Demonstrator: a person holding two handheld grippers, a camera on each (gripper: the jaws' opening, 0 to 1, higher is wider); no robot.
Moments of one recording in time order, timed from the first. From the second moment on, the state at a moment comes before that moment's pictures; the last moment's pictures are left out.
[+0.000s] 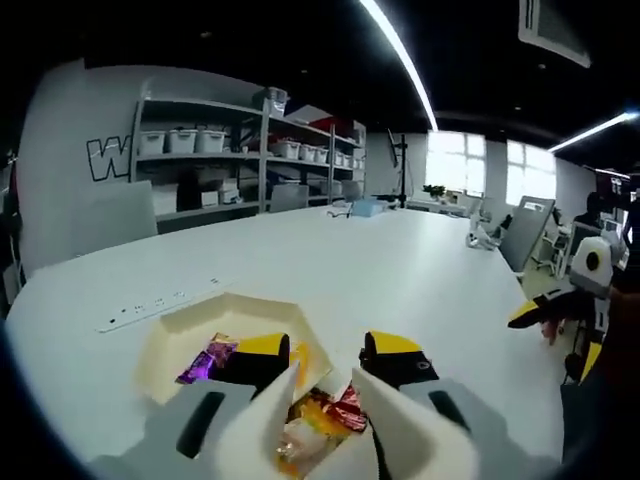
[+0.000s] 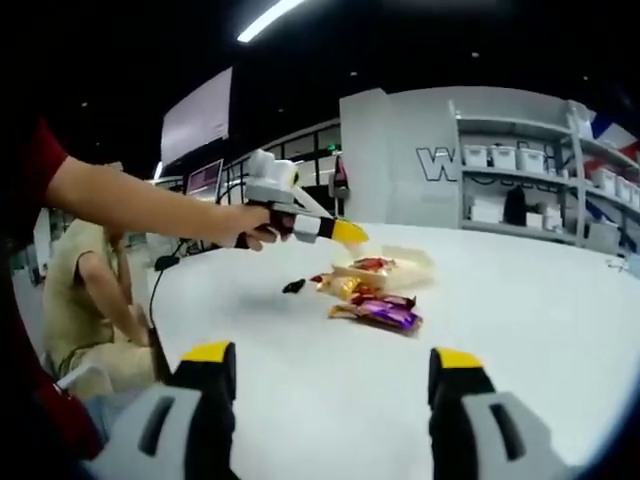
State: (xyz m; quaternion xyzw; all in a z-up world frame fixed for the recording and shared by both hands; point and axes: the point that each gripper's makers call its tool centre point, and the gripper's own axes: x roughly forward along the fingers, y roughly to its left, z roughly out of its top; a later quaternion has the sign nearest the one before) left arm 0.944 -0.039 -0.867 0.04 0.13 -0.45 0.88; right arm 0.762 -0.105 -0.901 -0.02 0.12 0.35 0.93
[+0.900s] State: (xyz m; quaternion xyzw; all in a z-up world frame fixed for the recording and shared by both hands) left arm 0.900 -0.100 -0.901 0.06 0.16 -0.55 0.82; right arm 0.765 -0.119 -0.902 -0.01 0.12 0.34 0.93
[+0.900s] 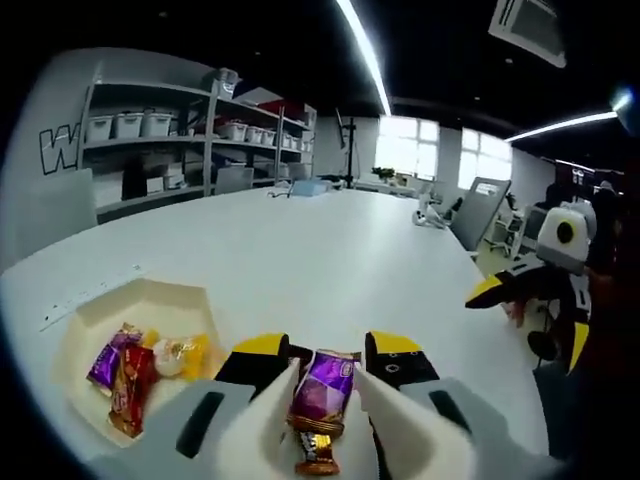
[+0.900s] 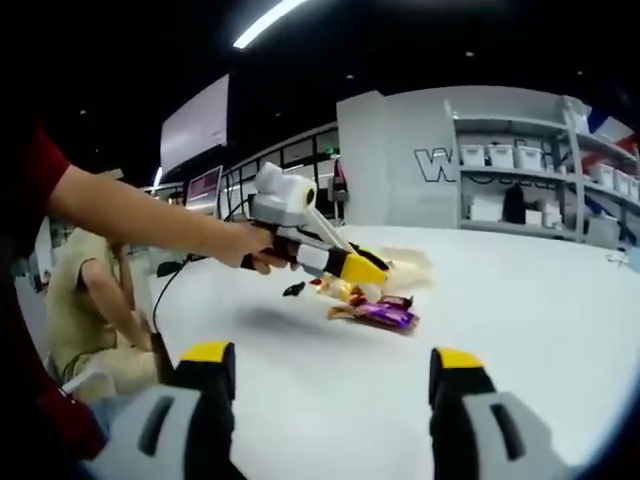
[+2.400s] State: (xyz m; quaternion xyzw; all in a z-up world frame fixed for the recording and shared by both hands) left arm 0.920 -0.107 -0.935 0.08 0.19 -0.56 0.80; right arm 0.770 -0.119 -0.906 -0.01 0.13 0.34 0.93
